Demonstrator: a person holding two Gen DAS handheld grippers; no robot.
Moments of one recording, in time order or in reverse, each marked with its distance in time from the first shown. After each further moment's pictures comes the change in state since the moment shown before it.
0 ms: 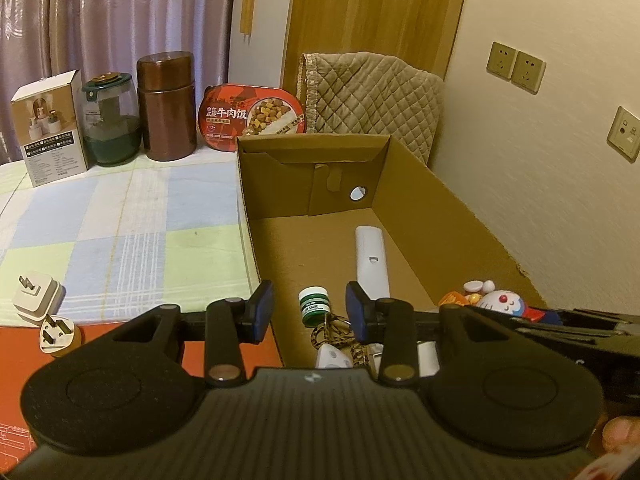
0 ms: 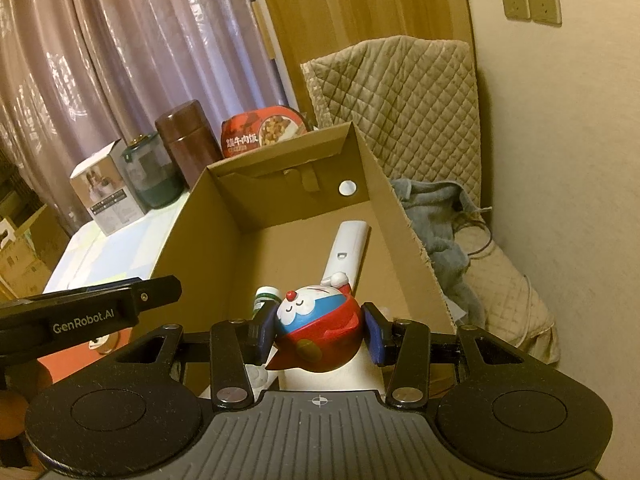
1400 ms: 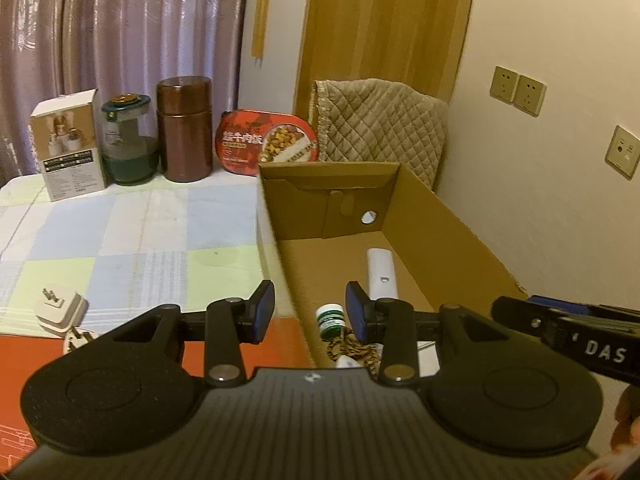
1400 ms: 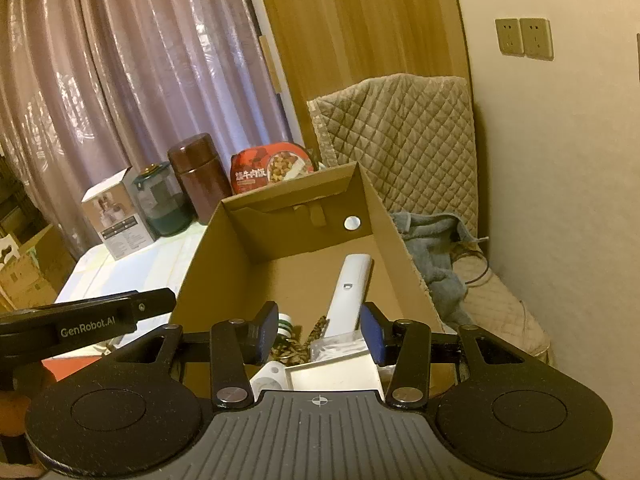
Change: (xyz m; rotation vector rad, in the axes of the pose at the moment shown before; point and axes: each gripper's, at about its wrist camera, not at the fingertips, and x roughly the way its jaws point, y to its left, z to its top) left arm -0.030 0.018 0.003 -0.011 -0.069 0.018; right arm -0.035 0.016 0.004 -0.015 -0.106 0.001
